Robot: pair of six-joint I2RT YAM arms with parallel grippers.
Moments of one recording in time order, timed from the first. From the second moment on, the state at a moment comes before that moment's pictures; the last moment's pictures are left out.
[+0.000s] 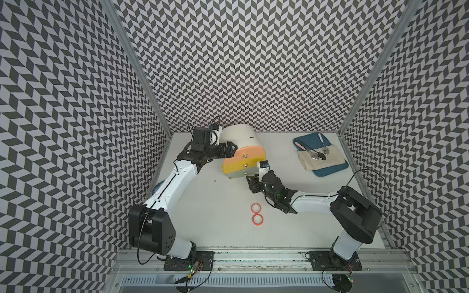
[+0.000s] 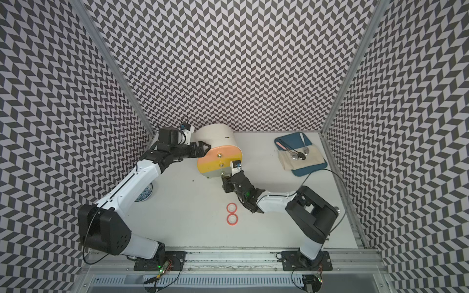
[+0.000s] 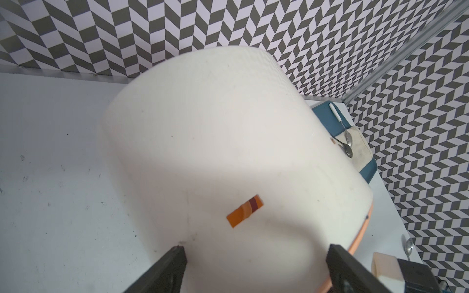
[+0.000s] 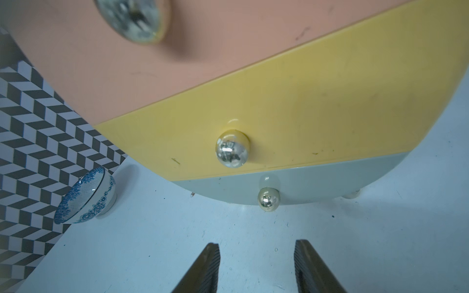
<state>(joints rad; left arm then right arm) -0.25 1.48 1.31 -0.44 0.36 -0.29 0.86 1.74 0.83 0.52 0.22 0.53</state>
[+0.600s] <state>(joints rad) -0.25 1.48 1.31 -0.44 0.36 -0.28 0.84 1.92 0.90 0.62 0.21 0.59</state>
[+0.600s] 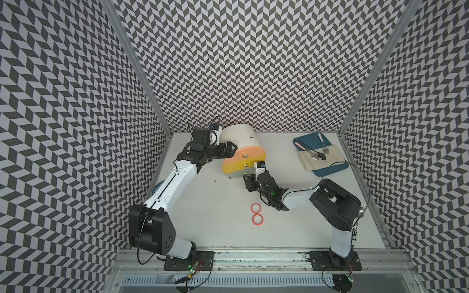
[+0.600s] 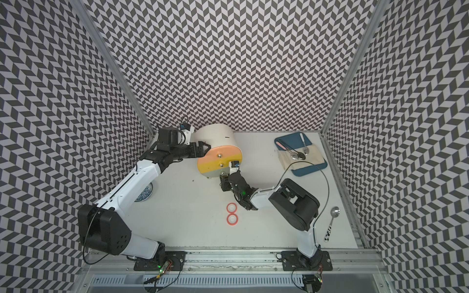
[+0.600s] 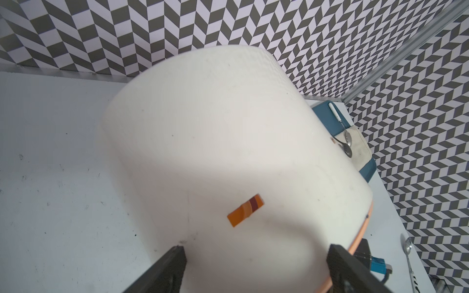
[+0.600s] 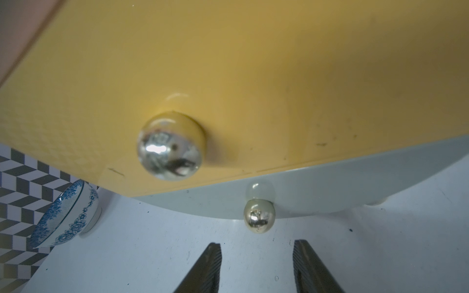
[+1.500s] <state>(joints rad) -0.24 1.48 1.31 -0.44 0.38 -0.28 0.83 2.02 1.00 0.61 0.20 0.63</state>
